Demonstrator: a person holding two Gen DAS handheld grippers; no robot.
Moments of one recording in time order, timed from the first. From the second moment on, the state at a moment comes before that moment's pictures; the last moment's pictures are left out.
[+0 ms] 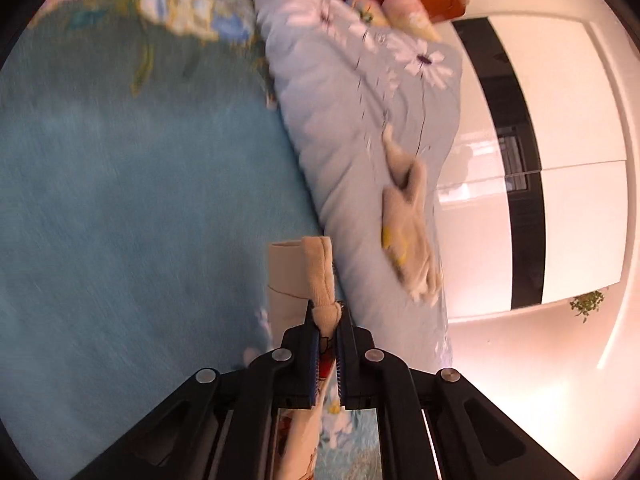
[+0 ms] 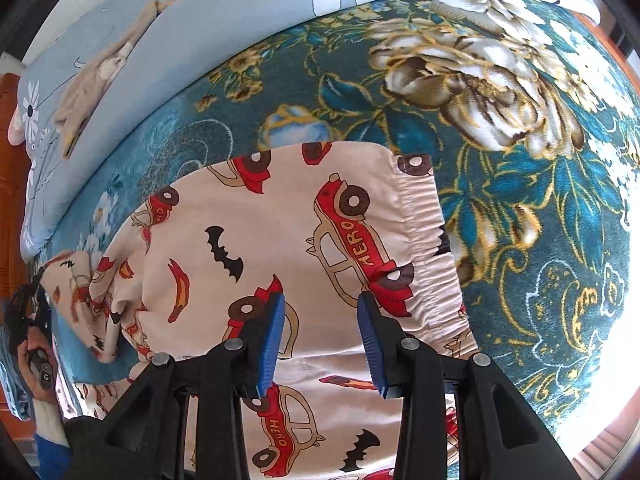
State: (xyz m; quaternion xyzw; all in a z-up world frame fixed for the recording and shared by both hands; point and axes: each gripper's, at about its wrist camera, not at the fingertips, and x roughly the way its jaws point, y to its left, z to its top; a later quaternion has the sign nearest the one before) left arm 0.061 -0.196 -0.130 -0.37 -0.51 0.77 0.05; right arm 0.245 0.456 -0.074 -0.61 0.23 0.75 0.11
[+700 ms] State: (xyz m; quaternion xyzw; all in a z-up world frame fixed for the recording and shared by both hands) left arm 0.126 -0.297 -0.179 -0.52 -0.43 0.74 -0.09; right arm 0.204 0.509 -0.090 -0.59 0.25 0.76 0.10
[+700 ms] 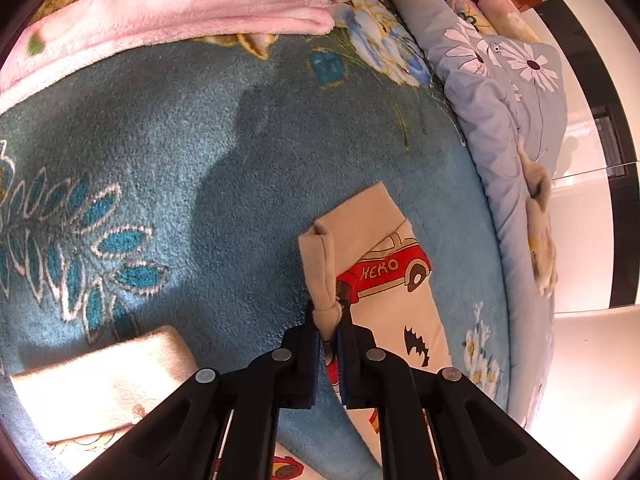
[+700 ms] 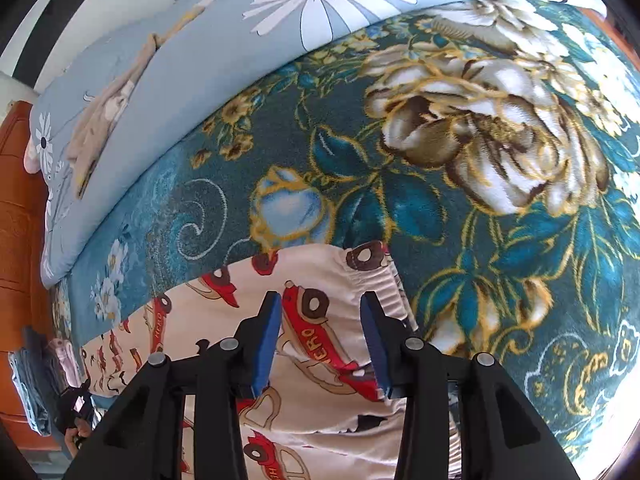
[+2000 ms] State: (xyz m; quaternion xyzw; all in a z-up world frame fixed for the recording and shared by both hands) left arm 0.152 -0.334 -0.128 -0.51 -0.37 0.77 -0.06; right arm 0.167 0.553 -0.085 -0.55 0.28 0.78 0.09
